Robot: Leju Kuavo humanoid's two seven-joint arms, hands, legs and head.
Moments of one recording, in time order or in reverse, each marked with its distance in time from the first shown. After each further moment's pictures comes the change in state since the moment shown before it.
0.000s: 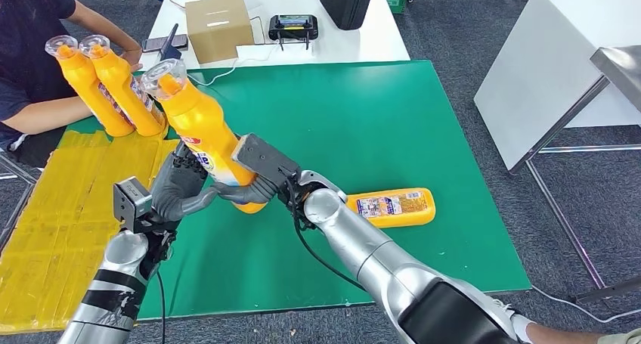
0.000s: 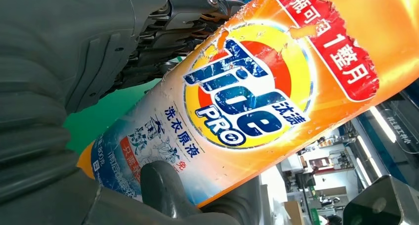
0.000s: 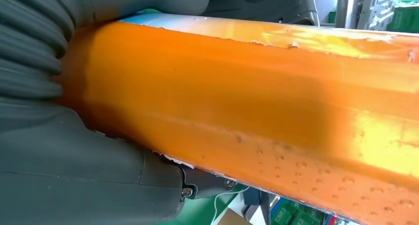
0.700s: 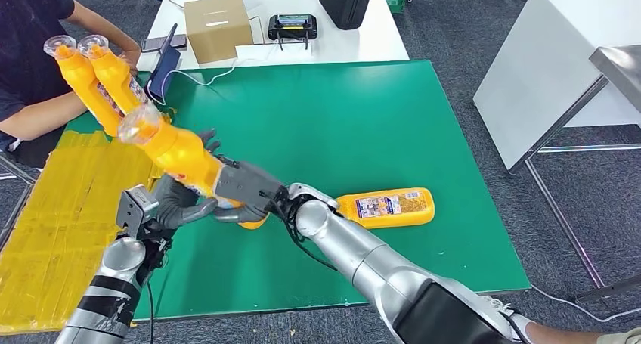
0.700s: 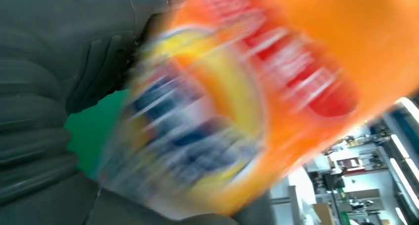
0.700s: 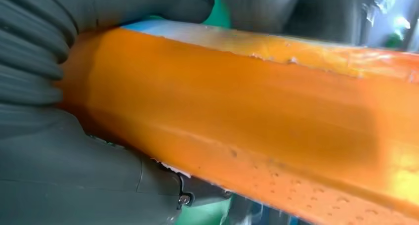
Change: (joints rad) left arm 0.022 0.036 -0.001 0.035 -0.021 0.018 -0.002; right arm 0.010 0.021 0.153 0.079 0.113 0.025 -0.002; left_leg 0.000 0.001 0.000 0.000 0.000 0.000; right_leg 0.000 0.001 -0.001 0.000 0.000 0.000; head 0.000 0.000
